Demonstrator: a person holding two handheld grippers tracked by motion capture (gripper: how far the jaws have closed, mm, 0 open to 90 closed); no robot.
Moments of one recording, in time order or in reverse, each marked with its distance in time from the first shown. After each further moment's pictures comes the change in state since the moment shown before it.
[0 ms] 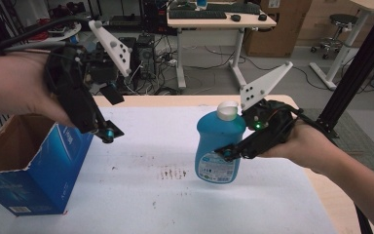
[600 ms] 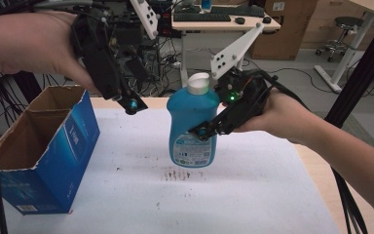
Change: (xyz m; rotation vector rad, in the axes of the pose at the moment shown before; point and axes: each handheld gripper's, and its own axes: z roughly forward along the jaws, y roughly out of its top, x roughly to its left) left arm 0.019 0.039 -0.023 -0.058 -0.040 0.076; right arm -0.006 0.076 0.007 -0.034 0.095 -0.123
